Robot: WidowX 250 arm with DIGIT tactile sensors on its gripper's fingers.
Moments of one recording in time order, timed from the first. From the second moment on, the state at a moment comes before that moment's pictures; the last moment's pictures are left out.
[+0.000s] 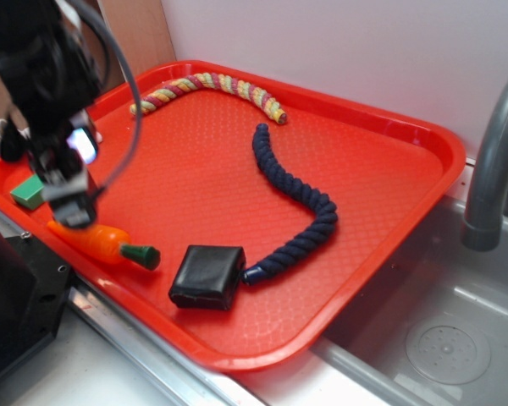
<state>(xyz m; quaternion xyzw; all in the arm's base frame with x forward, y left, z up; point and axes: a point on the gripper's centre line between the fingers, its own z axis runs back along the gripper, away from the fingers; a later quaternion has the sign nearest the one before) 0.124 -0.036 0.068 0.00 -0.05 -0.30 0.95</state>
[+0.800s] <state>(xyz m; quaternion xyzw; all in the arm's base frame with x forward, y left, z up) 0.116 -0.017 0.024 0.00 0.06 -0.29 0.96</state>
